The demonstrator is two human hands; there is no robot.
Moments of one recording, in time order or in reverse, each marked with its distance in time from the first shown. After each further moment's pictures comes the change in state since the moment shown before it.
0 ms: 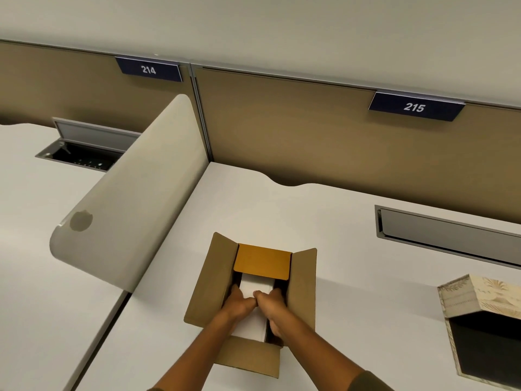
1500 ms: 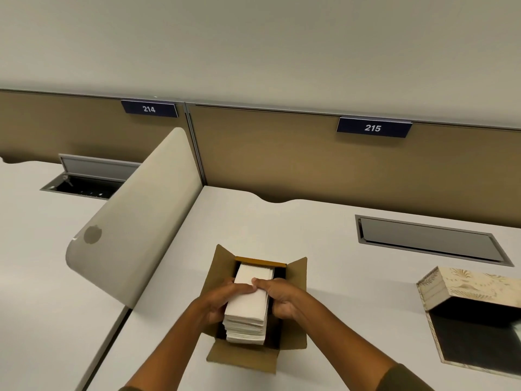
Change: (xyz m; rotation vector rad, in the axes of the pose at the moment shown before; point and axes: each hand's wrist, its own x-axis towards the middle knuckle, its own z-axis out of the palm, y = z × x) left_hand -0.071 0.045 -0.040 -0.253 -0.328 0.085; right_hand -0.081 -0.041 -0.058 0.444 -0.308 0.011
